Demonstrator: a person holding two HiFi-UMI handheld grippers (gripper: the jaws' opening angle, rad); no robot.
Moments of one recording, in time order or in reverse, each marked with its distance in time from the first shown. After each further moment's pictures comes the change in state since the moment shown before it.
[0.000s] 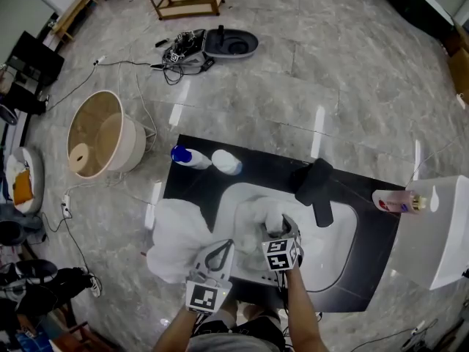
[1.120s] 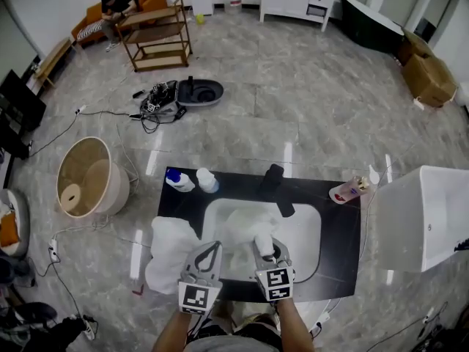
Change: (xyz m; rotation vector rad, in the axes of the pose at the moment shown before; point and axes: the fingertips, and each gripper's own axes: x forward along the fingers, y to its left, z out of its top) left arm -0.051 -0.012 0.080 0.083 -0.178 -0.034; right arm -0.189 0.022 0.084 0.110 -0.451 -0.072
